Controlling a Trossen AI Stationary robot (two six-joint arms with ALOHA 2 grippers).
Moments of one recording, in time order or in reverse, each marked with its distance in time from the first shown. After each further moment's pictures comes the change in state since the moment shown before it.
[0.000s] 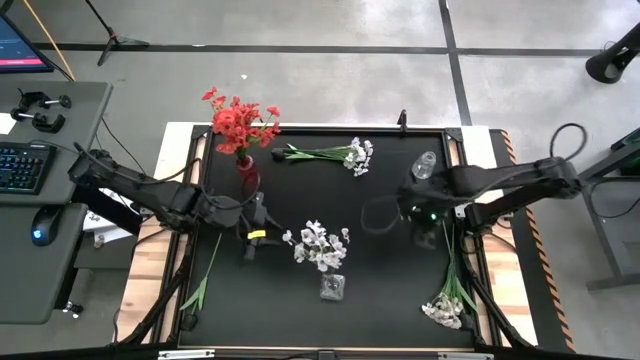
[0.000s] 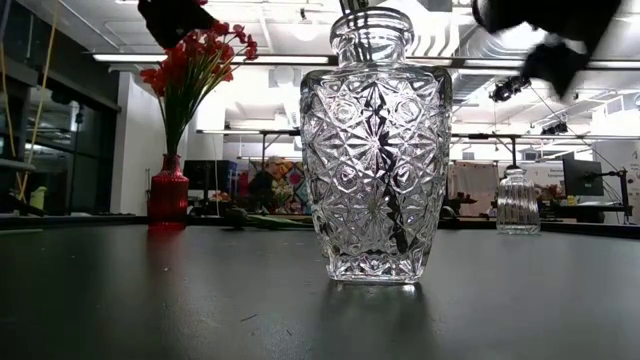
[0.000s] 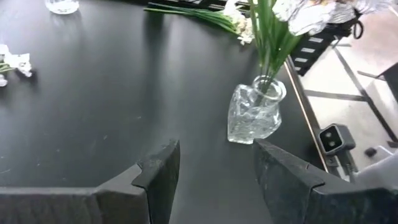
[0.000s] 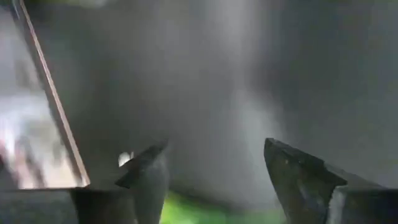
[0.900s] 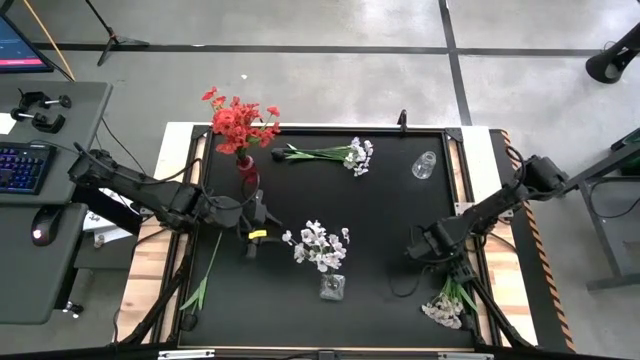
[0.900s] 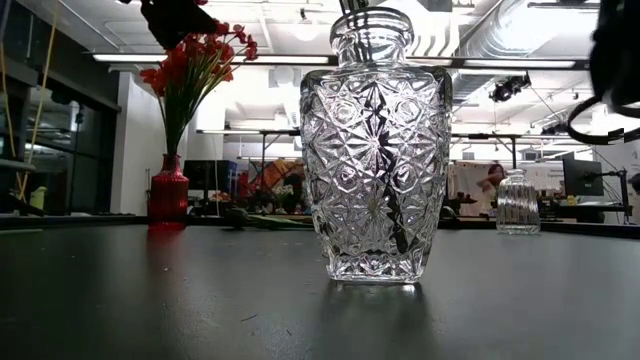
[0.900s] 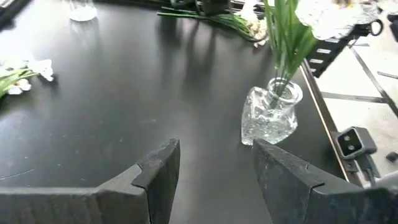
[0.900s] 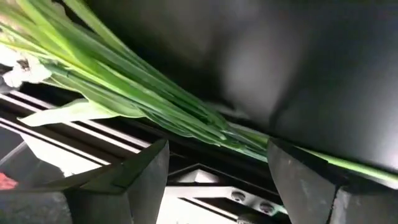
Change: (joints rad) left arm 0.000 0.001 0.000 -0.003 -0.058 0.019; right arm 0.379 0.177 -0.483 0.153 -0.186 -0.224
